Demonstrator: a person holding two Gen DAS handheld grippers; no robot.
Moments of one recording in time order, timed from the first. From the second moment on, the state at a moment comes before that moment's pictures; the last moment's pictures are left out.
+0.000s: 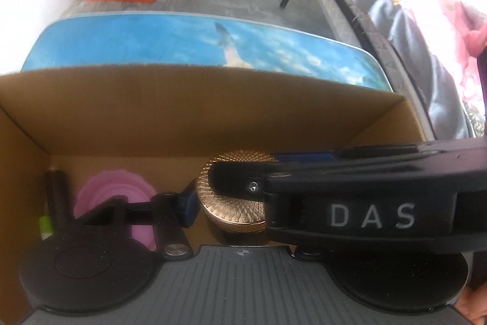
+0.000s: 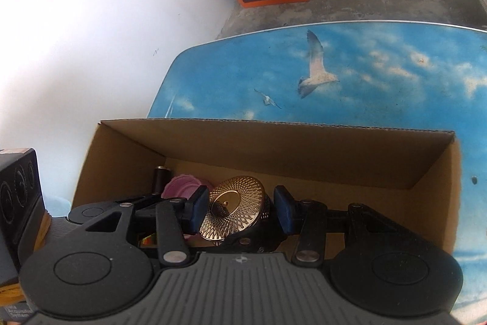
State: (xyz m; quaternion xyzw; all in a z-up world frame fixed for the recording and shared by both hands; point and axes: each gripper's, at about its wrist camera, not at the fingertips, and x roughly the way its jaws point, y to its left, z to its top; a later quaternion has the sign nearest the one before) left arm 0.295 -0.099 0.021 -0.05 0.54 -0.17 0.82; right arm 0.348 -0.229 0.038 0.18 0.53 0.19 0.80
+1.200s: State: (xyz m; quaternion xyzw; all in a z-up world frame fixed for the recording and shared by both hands) left arm 0.189 -0.059 0.121 -0.10 0.43 -0.25 0.86; right arm 0.163 -0.311 0.135 0.31 0.31 0.25 0.87
